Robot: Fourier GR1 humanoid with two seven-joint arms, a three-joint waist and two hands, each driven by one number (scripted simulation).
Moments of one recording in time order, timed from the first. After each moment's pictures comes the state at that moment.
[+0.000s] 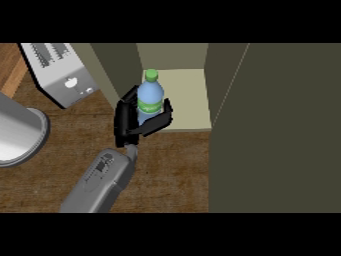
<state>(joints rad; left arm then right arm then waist) -0.48 0.00 -0.31 -1.09 0.25 0.62 -0.27 0.87 -0.33 -0.30 -2.35 -0.64 0.50 -0.22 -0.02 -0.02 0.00</state>
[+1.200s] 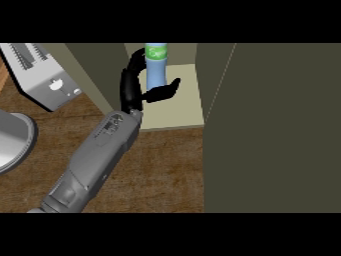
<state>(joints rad) -0.83 0.04 -0.27 -0.70 0.24 0.72 -0.23 0.82 -0.38 -0.29 -2.32 -0.68 0.52 -0.23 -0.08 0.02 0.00</state>
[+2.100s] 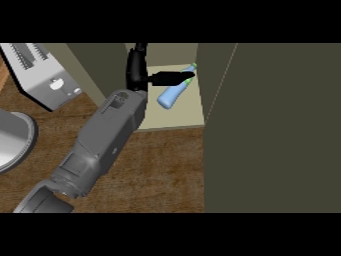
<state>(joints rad) -1.07 0.00 -0.11 -0.39 0.33 0.52 -0.53 0.81 -0.40 -0.33 -2.33 -0.71 0.51 -0.22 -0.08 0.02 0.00</state>
